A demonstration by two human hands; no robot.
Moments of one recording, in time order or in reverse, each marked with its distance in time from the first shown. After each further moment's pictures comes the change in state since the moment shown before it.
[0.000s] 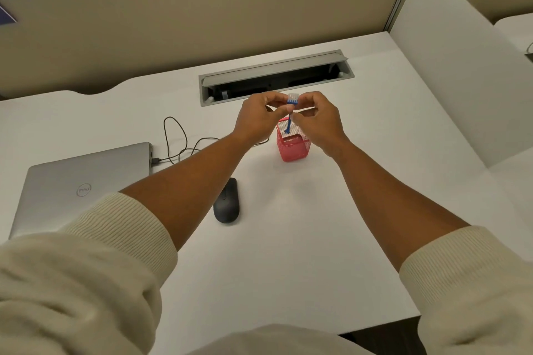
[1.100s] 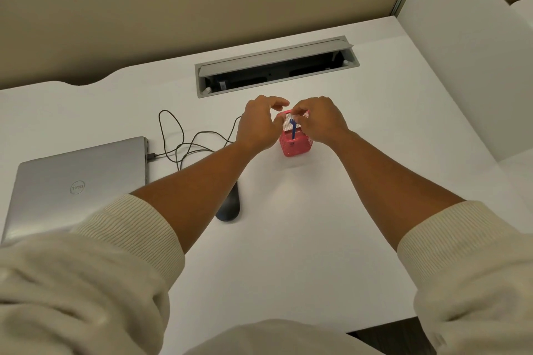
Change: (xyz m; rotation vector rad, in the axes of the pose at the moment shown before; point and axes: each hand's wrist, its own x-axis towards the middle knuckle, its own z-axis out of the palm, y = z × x) left_hand -0.004 -0.035 0.019 0.246 0.028 0.032; right_hand 0.029 0.026 0.010 -0.538 -0.190 -0.103
